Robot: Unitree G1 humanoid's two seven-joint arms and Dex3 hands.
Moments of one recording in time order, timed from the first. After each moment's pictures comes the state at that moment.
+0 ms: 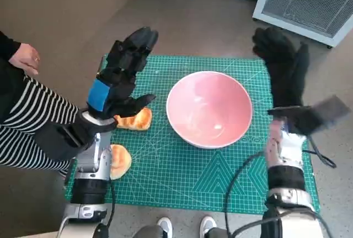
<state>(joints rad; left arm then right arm) -0.54 0.15 0.13 0.33 -0.32 -0.49 -0.53 -0.71 -0.14 -0.25 0.68 0.23 -0.60 0.36</state>
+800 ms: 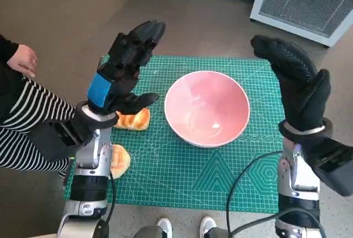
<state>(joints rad) -0.59 0.15 0.12 0.29 -0.33 -0.47 -0.58 -0.50 -0.17 -0.14 0.15 0.27 -0.49 0.40</state>
